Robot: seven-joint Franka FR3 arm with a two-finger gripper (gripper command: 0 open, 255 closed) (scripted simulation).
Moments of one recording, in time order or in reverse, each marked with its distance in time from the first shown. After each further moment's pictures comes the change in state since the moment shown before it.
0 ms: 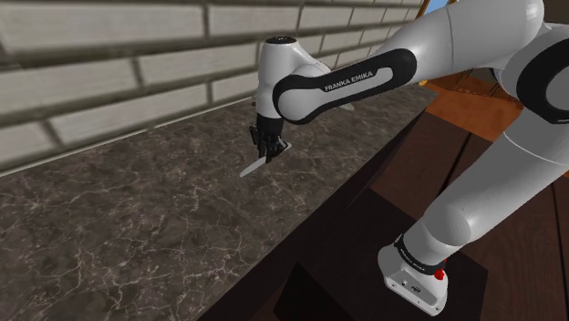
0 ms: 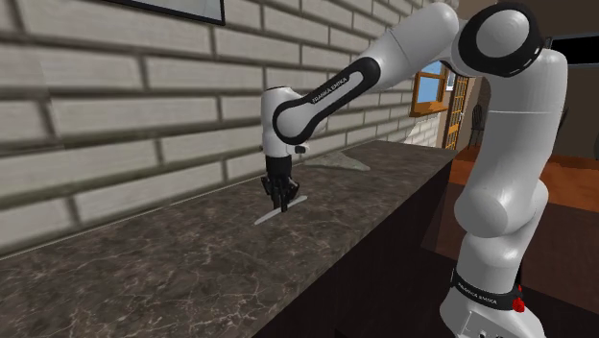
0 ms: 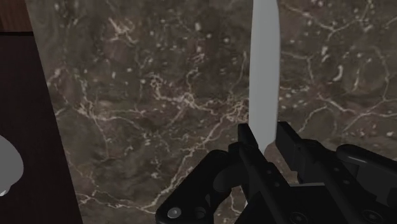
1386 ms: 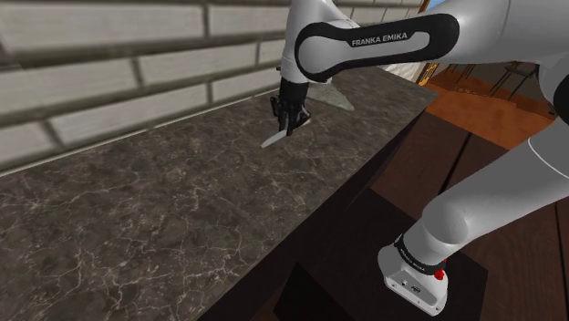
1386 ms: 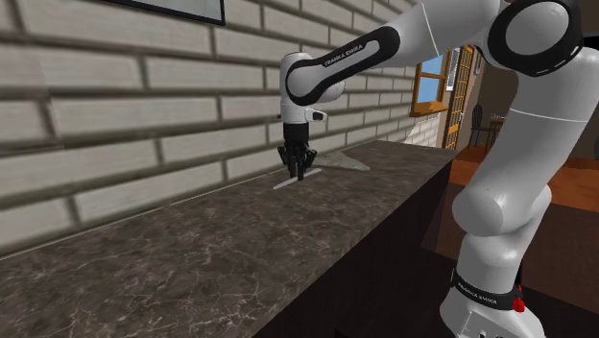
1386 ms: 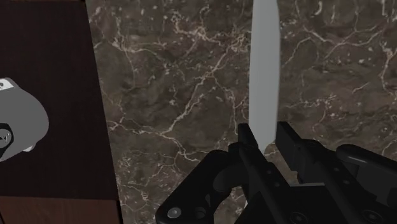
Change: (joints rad) arm -0.056 -0.189 -0.087 0.044 0.109 -0.205 -0.194
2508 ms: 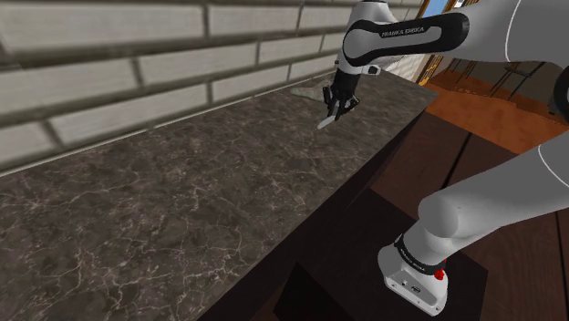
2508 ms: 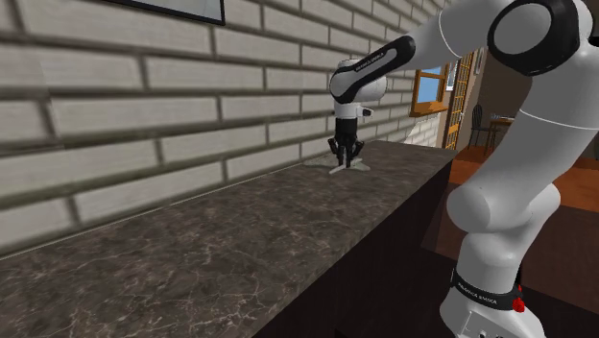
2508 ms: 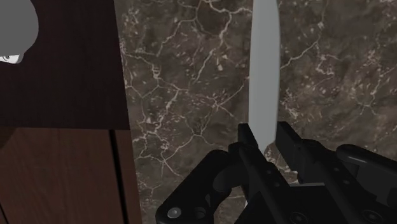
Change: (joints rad) arm -0.166 -0.102 -0.278 -0.127 -0.019 0.015 -0.441
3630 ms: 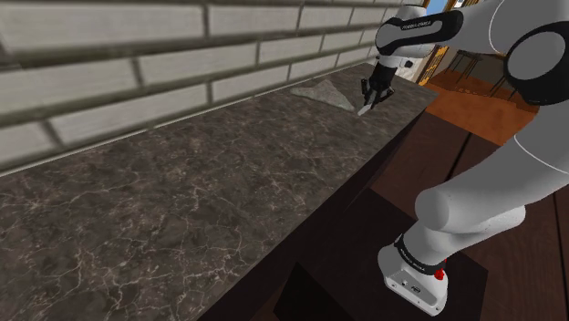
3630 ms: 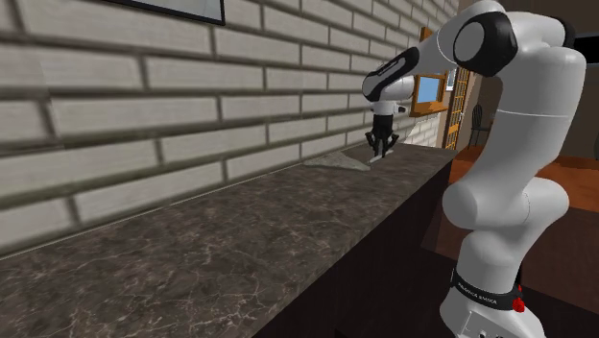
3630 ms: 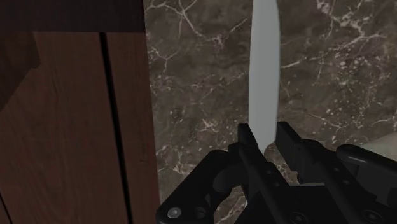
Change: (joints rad) arm -0.179 0.197 -0.230 0.202 -0.073 -0.009 -0.372
